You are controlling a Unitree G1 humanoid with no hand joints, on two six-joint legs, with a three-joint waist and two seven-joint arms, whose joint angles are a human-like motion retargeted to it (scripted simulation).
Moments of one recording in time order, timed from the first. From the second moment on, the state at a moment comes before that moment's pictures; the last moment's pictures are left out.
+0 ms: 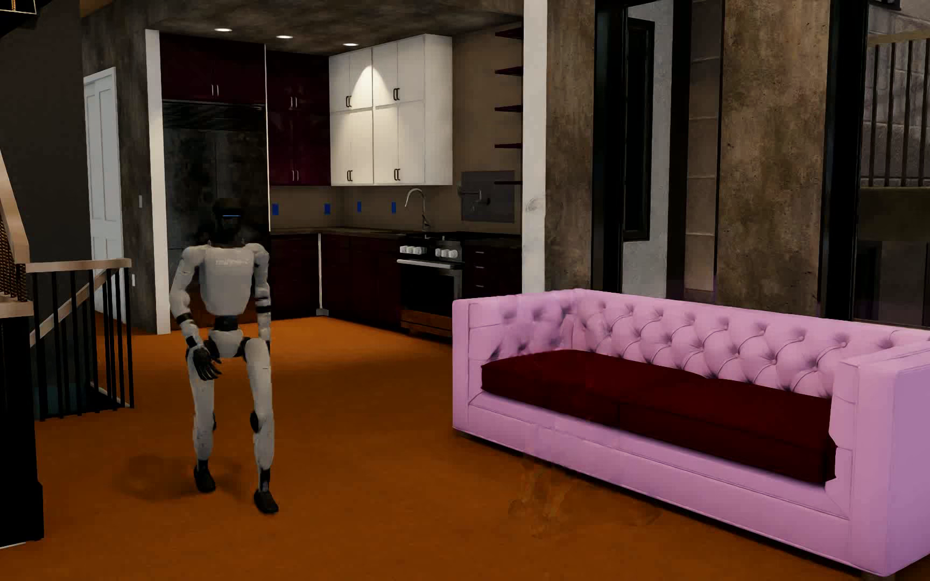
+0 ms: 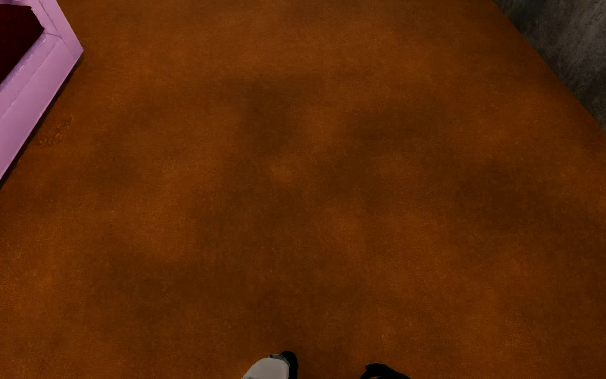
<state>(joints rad) -0.50 0.14 0.14 0.00 0.10 0.02 0.00 0.00 0.11 0.54 0.47 0.38 0.04 -0.03 -0.45 0.26 -0.33 0.00 0.00 -0.45 0.65 0.91 0.73 0.00 0.00 0.00 0.00 0.00 0.00</state>
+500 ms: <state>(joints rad) -0.23 -0.19 0.00 -0.18 -0.03 -0.11 0.00 0.00 0.03 0.51 1.26 0.21 0.17 -0.09 0.21 0.36 -0.34 0.00 0.00 -0.41 0.64 0.93 1.01 0.00 0.00 0.00 0.00 0.00 0.00</state>
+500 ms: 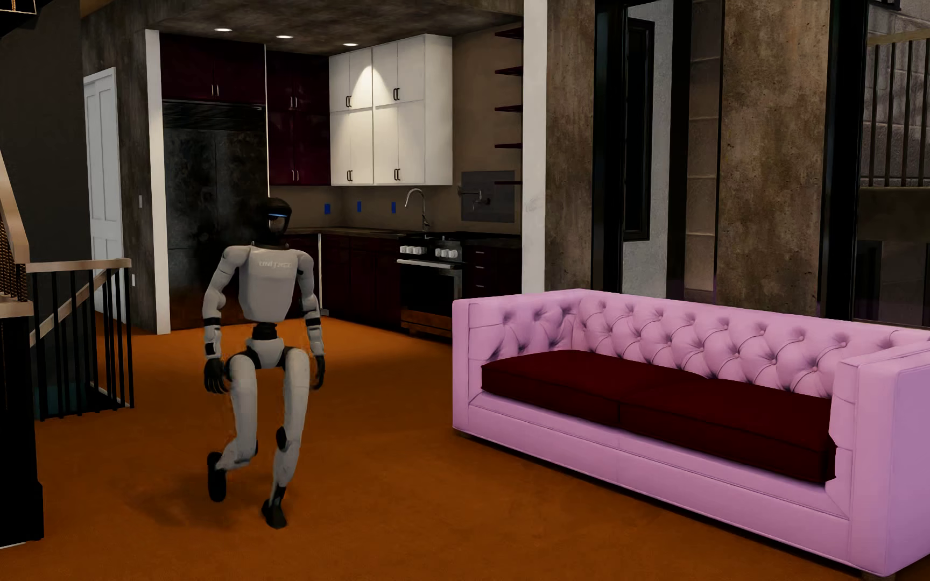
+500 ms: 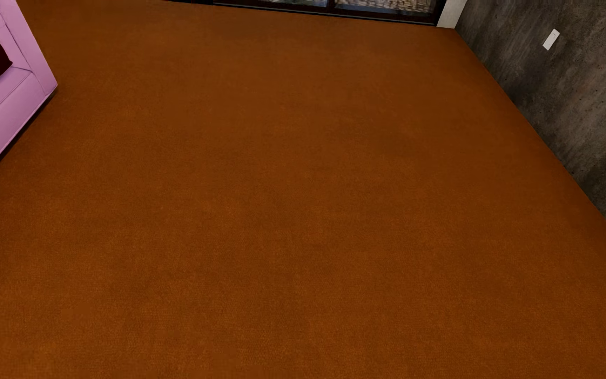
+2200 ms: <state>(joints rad) 0.11 -0.36 -0.26 -0.11 -0.03 -0.09 0.00 0.00 0.03 0.43 0.51 0.12 0.34 -0.28 0.28 0.37 -0.35 0.00 0.00 -0.20 0.59 0.74 1.08 0.00 0.00 0.00 0.00 0.00 0.00</state>
